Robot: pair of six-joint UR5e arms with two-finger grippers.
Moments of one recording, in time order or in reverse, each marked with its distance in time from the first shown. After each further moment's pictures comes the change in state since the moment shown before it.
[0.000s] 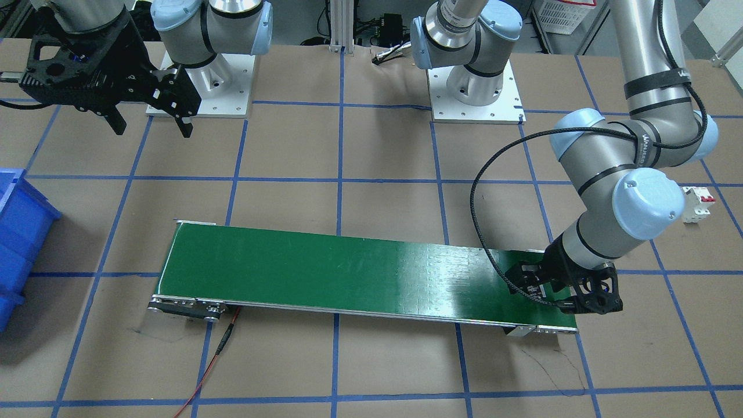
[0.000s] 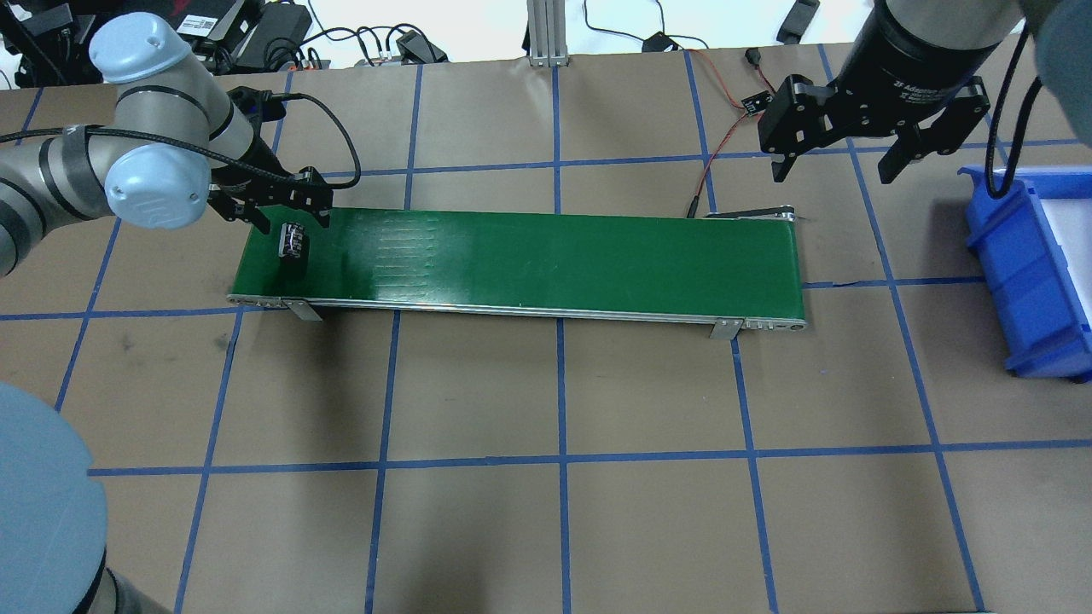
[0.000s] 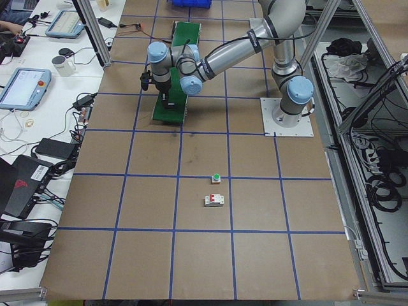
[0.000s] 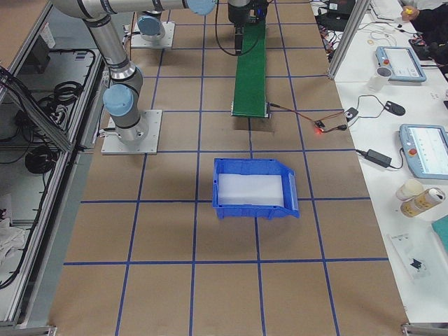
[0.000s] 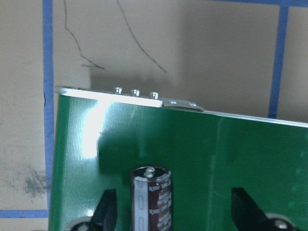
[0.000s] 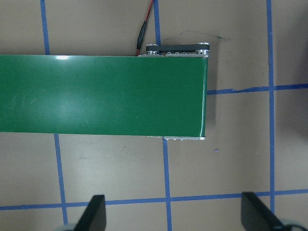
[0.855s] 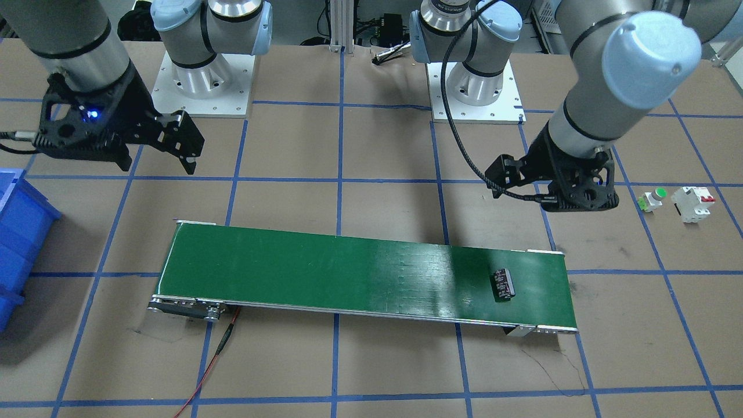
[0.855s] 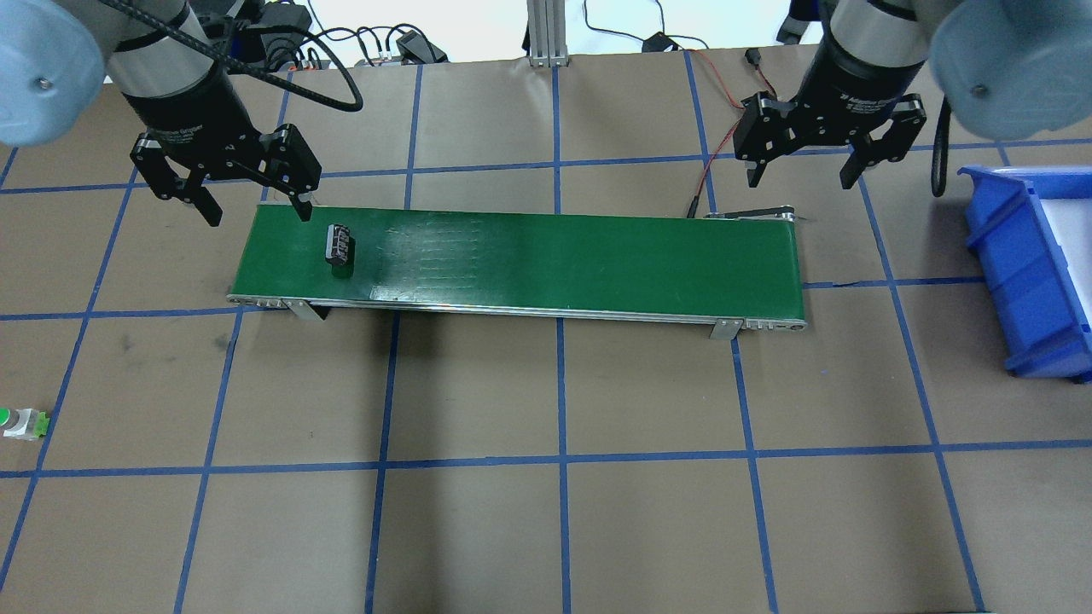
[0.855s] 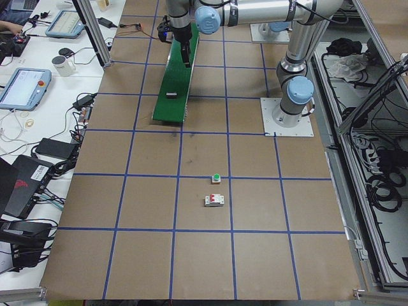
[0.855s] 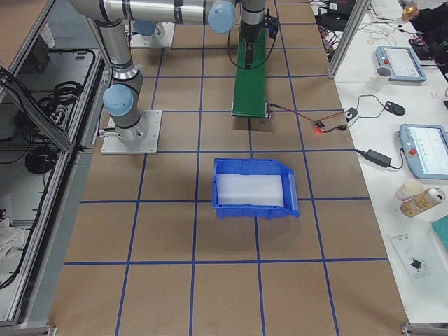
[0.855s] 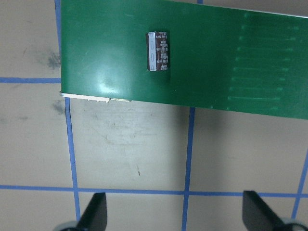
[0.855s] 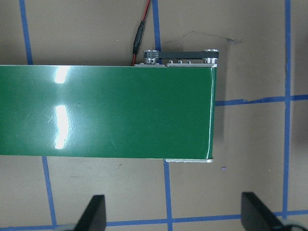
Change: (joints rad) left arm -0.129 0.276 0.168 -0.582 0.083 -0.117; right arm -0.001 0.128 0.011 -0.081 0.000 0.004
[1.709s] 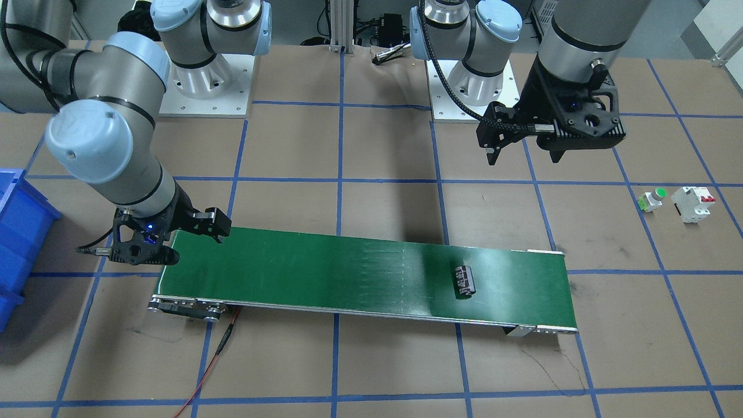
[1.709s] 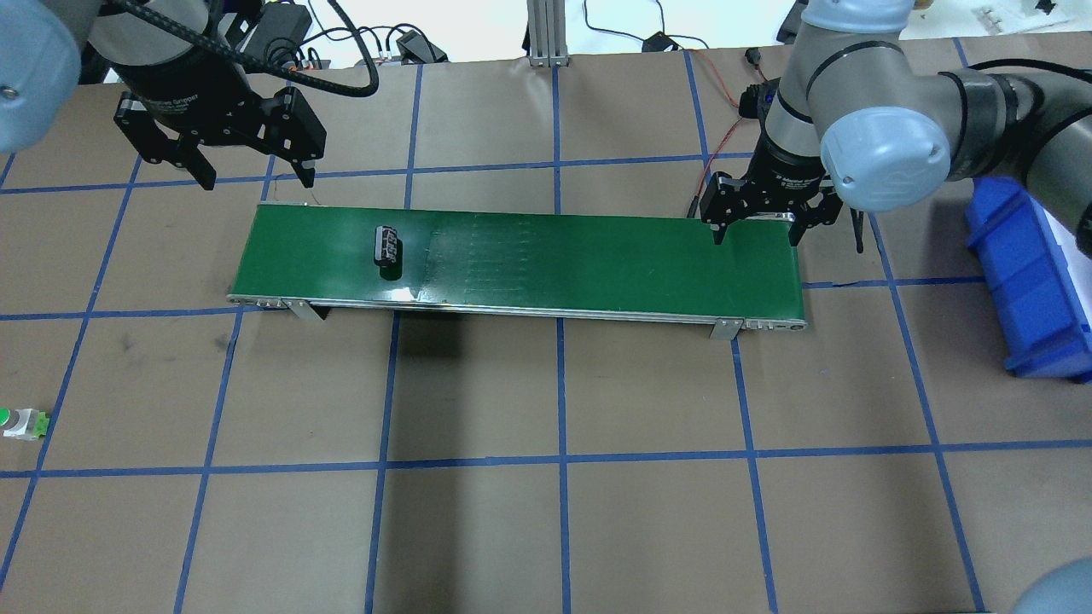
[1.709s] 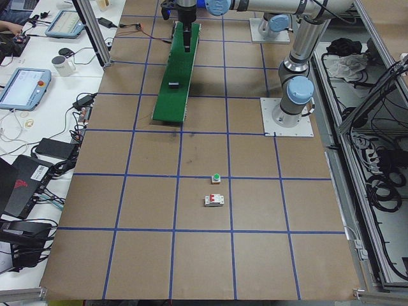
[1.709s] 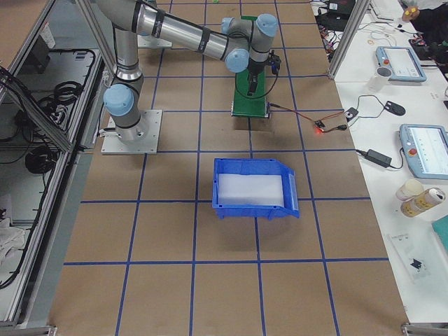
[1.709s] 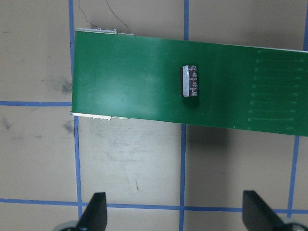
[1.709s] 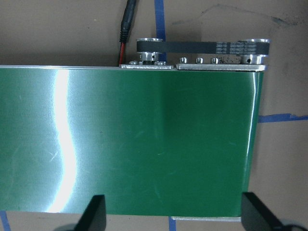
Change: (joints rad) left arm -0.063 0.071 0.026 0.051 0.031 -0.046; right arm 0.001 0.174 0.150 -0.234 0.004 -0.003
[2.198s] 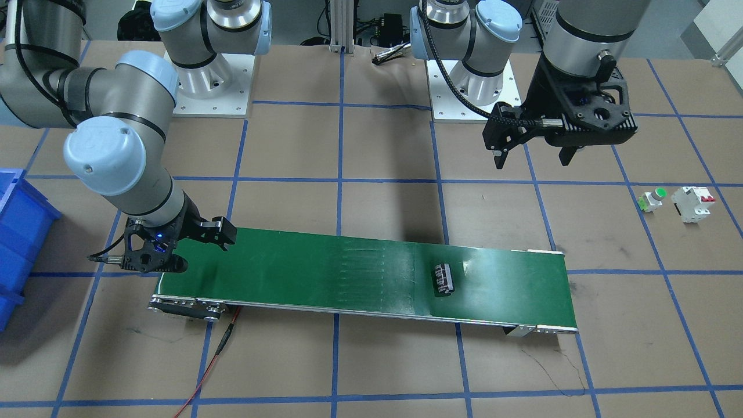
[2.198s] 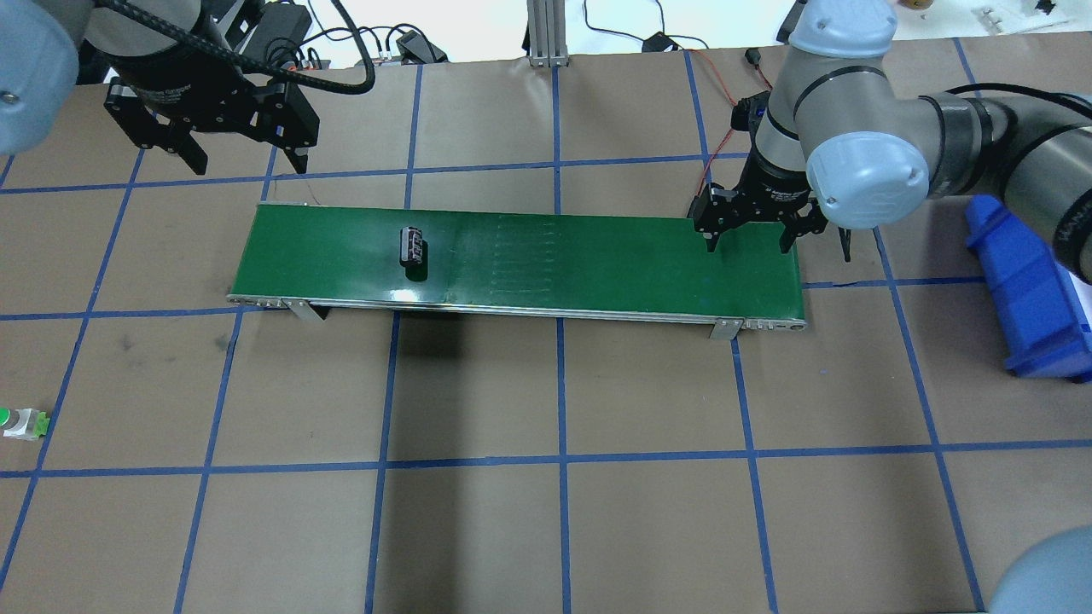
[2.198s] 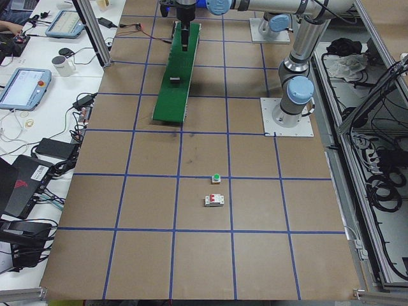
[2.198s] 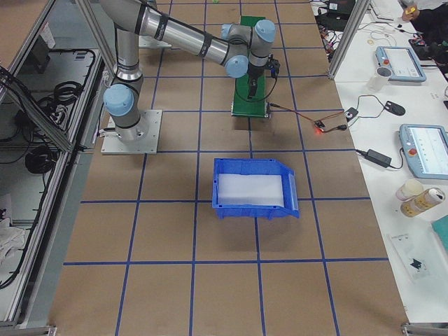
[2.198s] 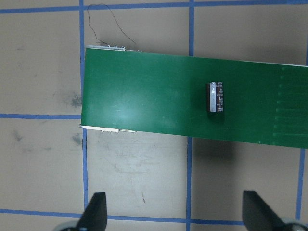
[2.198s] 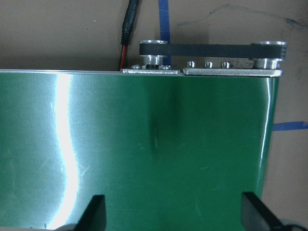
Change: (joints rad) left arm -0.001 0.005 0.000 0.050 0.022 0.007; right arm 0.006 0.025 0.036 -0.073 0.003 0.004
